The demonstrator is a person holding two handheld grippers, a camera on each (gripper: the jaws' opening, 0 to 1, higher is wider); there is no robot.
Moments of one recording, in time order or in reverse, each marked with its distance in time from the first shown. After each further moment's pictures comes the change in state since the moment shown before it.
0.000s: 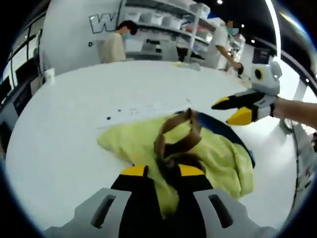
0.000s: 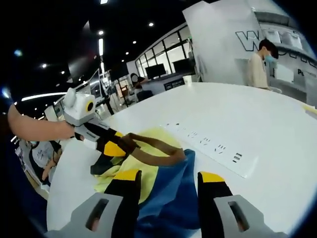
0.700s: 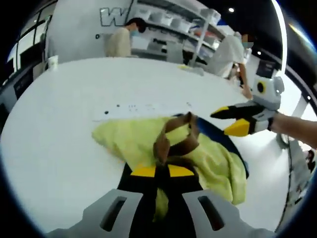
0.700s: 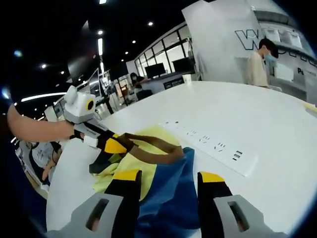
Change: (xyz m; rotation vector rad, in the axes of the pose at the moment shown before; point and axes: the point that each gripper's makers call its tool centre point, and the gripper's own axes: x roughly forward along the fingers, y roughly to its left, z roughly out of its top) left arm 0.006 -0.003 0.001 -0.120 -0.001 -0.025; right arm 0.001 0.000 -0.004 0.003 0.005 0.001
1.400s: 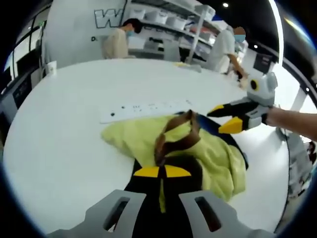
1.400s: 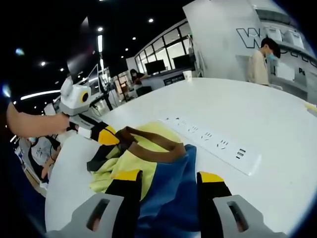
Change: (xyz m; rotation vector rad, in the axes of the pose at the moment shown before) left arm -0.020 0.010 0.004 0.051 0.018 -0.010; right arm 0.009 -0.002 -0.007 -0.007 0.033 -0.006
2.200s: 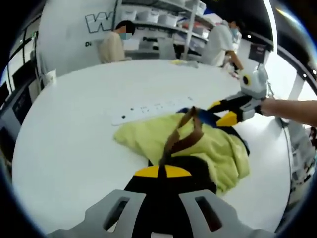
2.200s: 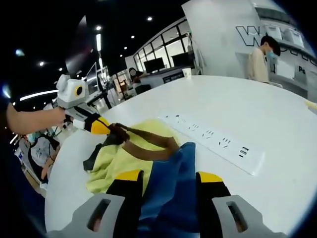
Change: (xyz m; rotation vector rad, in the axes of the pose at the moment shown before) left arm -0.023 0.021 0.000 0.089 0.010 0.016; right arm 0.006 0.005 -0.001 0.007 0.011 -0.001
